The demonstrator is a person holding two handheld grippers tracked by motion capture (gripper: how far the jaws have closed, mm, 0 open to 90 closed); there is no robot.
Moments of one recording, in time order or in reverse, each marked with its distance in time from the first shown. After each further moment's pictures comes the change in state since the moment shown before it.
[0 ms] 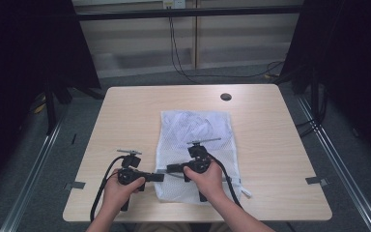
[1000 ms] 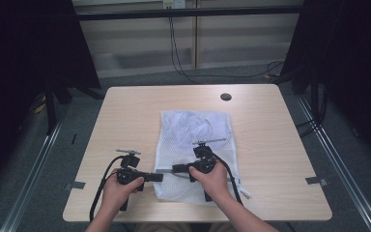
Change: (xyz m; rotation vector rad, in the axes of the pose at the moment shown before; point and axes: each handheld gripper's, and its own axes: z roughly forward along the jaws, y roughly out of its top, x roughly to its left) left arm 0.003 0.000 -0.003 0.005 -0.003 -0.010; right arm -0.014 -0.003 -0.009 0.004 -0.024 0.006
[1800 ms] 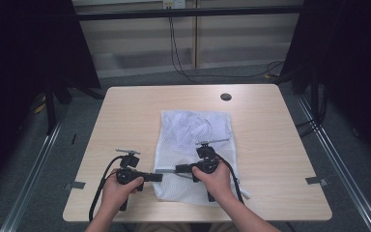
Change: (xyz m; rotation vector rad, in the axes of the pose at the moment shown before) left arm 0.001 0.000 -0.001 0.005 0.010 -0.009; right arm -0.006 -0.002 -0.005 -0.002 -0.006 0.001
